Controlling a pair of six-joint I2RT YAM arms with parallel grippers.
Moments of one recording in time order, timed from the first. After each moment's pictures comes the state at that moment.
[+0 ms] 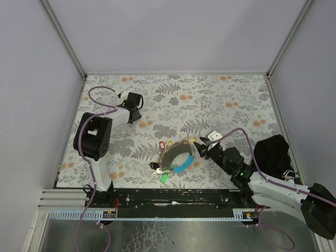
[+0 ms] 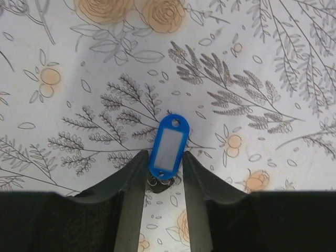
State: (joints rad) left arm -0.25 1.91 1.13 -0.18 -0.37 -0.62; right arm 0.84 0.84 0.14 0.60 0.16 -0.08
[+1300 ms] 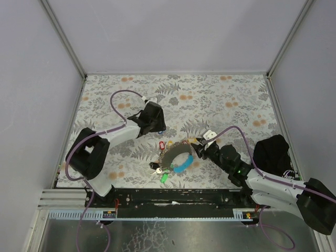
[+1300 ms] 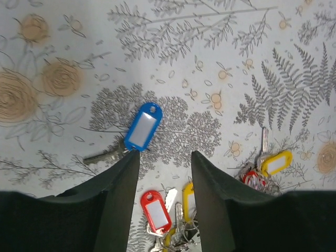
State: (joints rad) left arm -0.54 1.66 0.99 -0.15 -0.09 -0.62; right arm 0.84 0.91 0.18 0.59 0.11 -0.09
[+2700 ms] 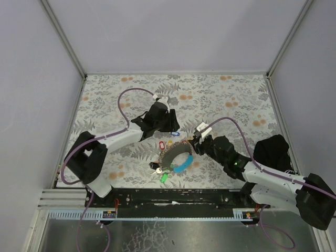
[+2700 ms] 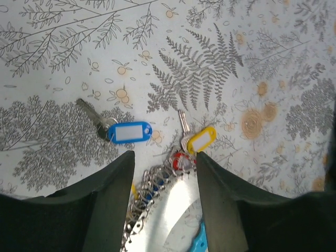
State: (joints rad) left arm -0.66 1.67 1.03 -0.05 0.03 -0.61; right arm 0.84 0.97 0.32 0.40 0.12 -0.07
